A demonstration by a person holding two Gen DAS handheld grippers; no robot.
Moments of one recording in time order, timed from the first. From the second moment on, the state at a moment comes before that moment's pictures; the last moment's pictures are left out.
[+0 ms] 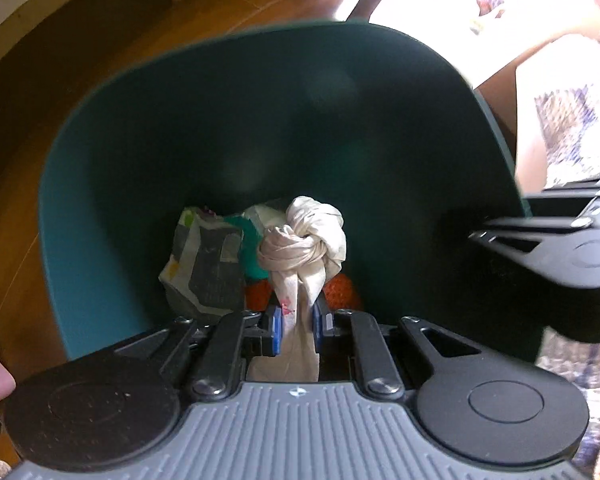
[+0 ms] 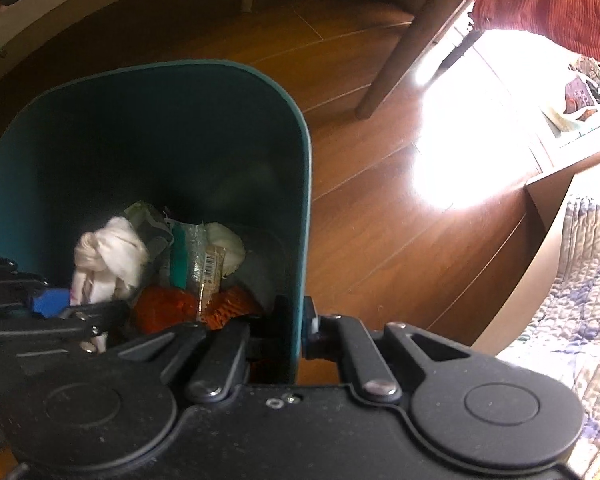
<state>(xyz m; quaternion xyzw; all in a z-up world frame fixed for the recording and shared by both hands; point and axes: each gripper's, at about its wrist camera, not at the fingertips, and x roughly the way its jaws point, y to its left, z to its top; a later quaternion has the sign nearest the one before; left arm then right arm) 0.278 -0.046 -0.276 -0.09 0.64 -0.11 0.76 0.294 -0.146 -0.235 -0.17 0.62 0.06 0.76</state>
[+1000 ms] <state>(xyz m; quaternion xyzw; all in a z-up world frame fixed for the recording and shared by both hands) 0.248 -0.043 -0.221 -0.01 0.57 -0.13 0.81 0.318 -0.241 -0.282 -0.10 0.63 0.03 0.77</state>
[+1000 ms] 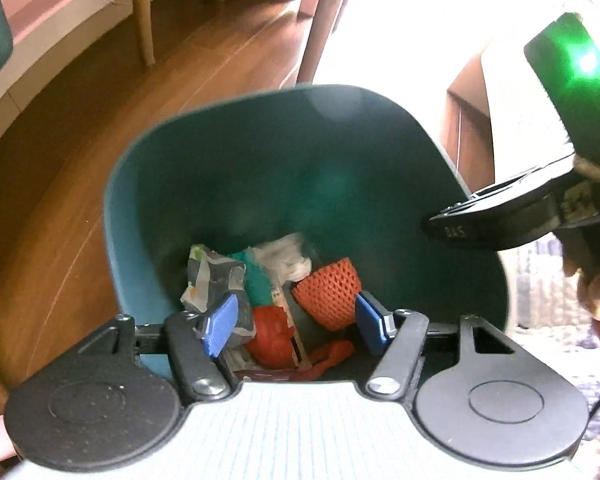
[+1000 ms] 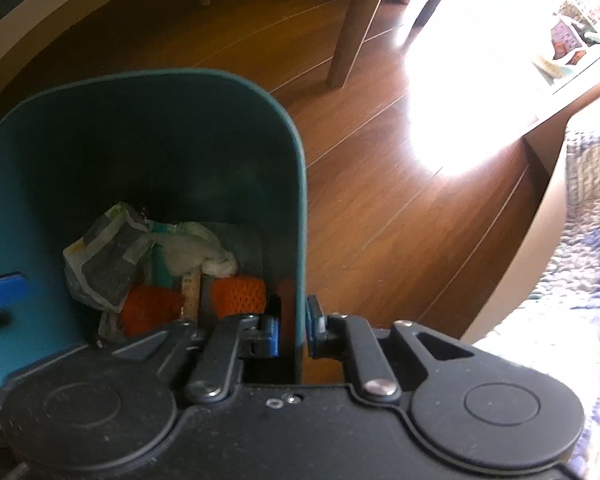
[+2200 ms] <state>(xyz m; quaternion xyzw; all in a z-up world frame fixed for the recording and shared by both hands) 0.109 -0.029 -0.038 0.00 0.43 -0.06 0.90 0.101 -0.236 -0.055 0.05 0.45 0.07 0.89</state>
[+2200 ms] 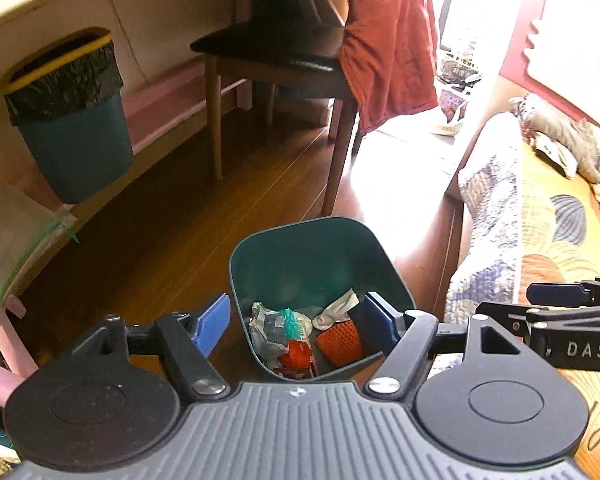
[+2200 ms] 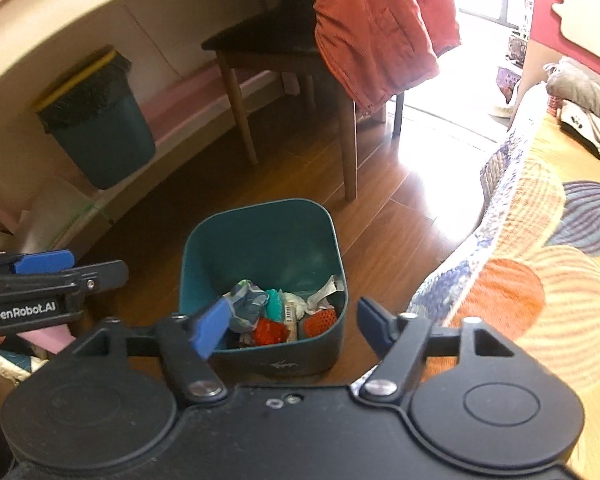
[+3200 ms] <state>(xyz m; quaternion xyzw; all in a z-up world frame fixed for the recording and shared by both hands) 0.014 -0.014 -0.016 0.00 0.40 -0.08 0.91 -0.004 -0.213 -0.015 0.05 0.34 0.06 0.94</state>
